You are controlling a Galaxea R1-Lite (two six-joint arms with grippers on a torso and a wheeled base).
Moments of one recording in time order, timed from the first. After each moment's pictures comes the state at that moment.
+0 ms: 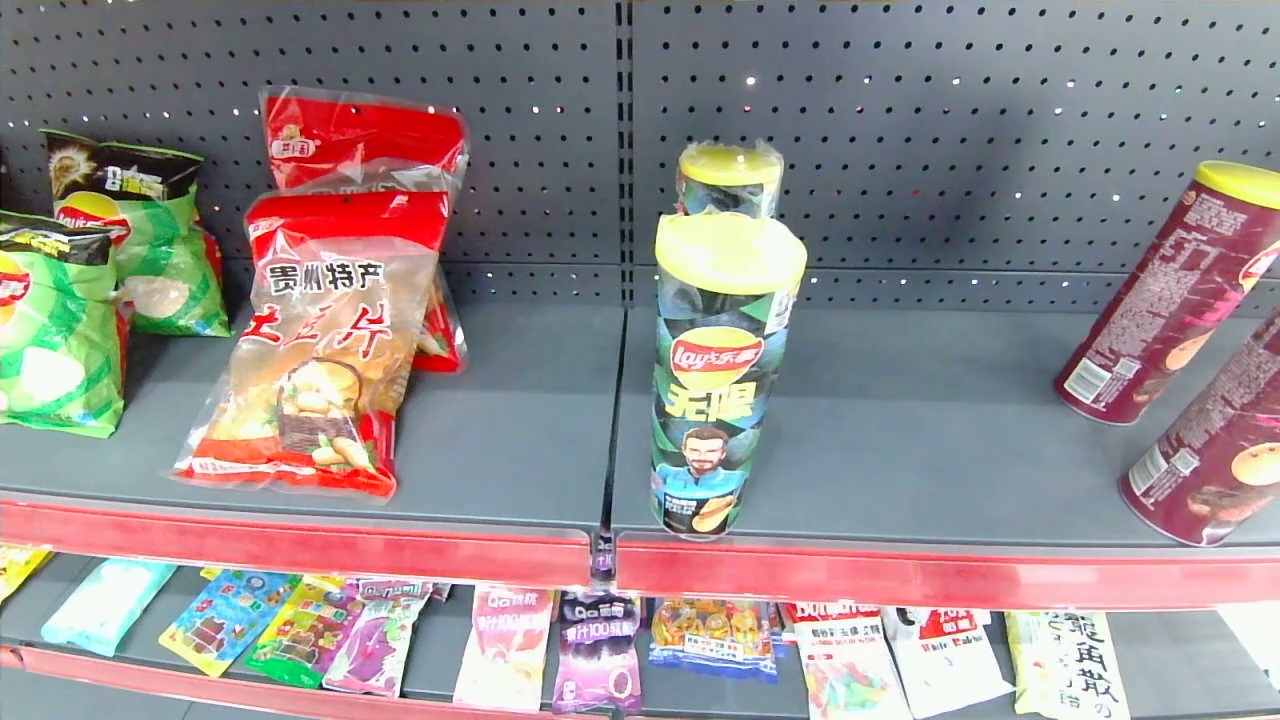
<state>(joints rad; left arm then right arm) -0.05 0.33 -0.42 0.56 0.18 -0.09 0.01 0.22 -0.30 0.43 -0.08 -0.05</state>
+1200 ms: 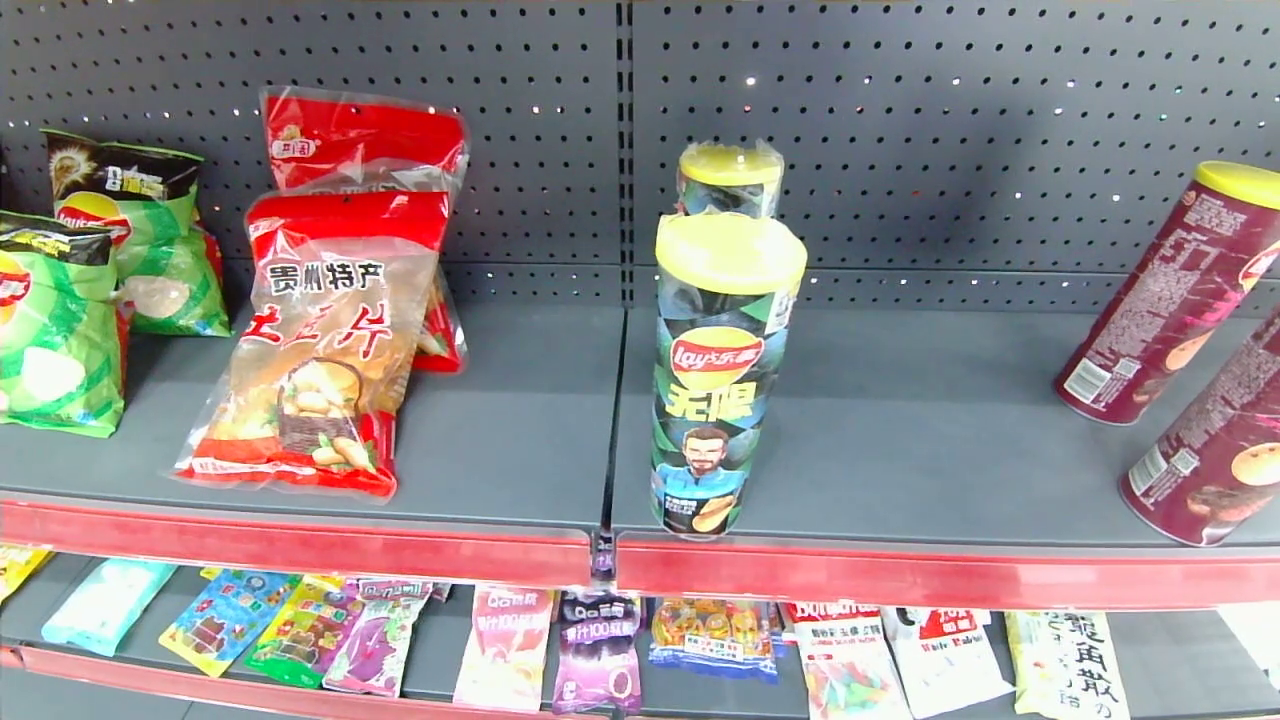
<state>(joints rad) 0.00 0.01 0.00 0.00 -0.05 0.01 0.00 0.00 0.00 0.00 0.01 -0.04</state>
